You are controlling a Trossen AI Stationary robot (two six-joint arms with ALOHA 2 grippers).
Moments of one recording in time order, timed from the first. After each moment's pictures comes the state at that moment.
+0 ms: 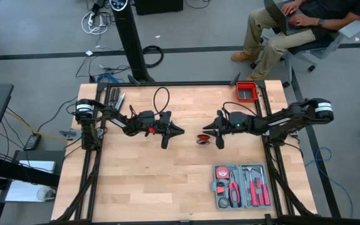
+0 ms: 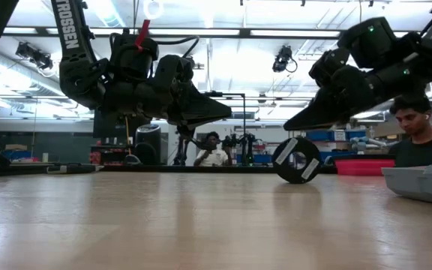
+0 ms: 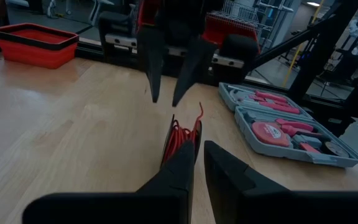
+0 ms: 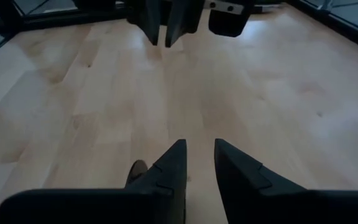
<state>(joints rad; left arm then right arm) 0.18 1.84 0.58 1.16 0.28 -0.21 -0.13 1.34 0.28 0.70 -0.05 0.06</state>
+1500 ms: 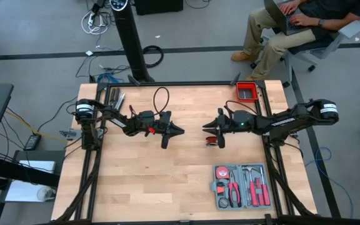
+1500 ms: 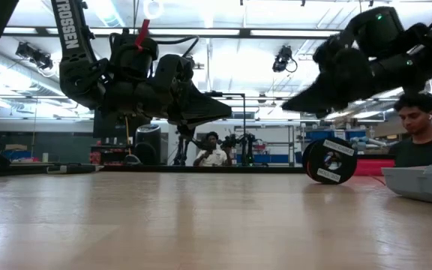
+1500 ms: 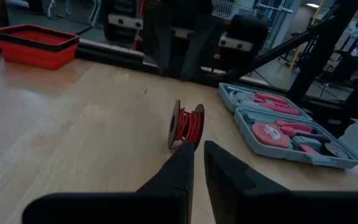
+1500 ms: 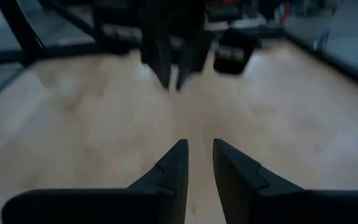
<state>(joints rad) 0.18 1.84 0.58 1.16 0.28 -0.22 -0.13 1.26 0.28 0.71 -0.05 0.05</state>
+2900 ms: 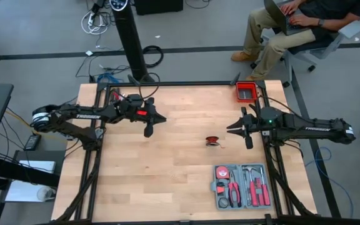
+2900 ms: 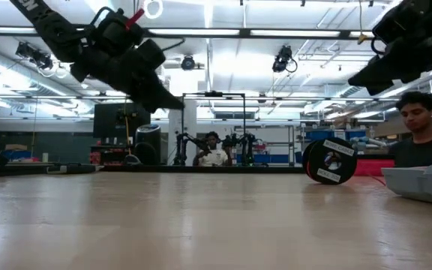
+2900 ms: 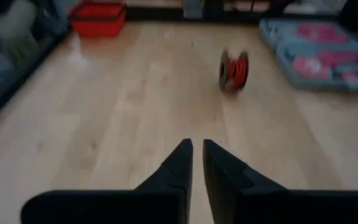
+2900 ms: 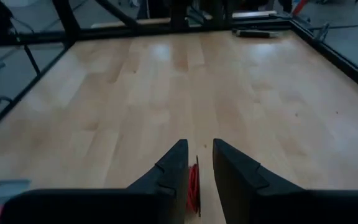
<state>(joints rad) 0.38 1.30 0.56 0.33 0.34 0.13 -0.15 0.36 0.28 -0.25 -0.13 -0.01</state>
